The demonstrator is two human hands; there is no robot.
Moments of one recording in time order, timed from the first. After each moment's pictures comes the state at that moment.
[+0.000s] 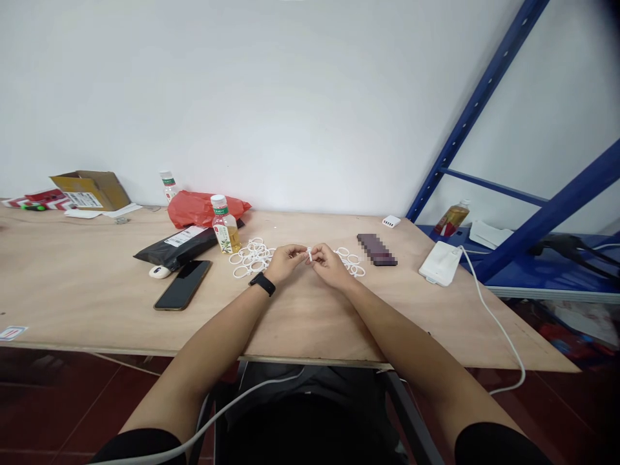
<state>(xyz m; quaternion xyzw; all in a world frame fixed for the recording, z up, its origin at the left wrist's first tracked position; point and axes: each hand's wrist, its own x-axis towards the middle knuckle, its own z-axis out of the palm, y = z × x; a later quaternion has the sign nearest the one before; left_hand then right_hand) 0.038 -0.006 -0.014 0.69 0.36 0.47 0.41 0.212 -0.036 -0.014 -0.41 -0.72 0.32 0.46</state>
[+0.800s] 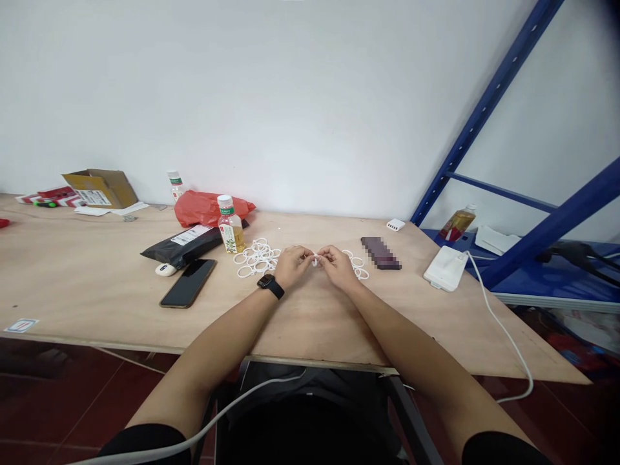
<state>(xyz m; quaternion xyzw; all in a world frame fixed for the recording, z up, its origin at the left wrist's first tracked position) 0.044 -0.019 -0.008 0.81 0.39 0.43 0.10 0.215 -0.034 -0.013 -0.43 -0.70 0.28 0.50</state>
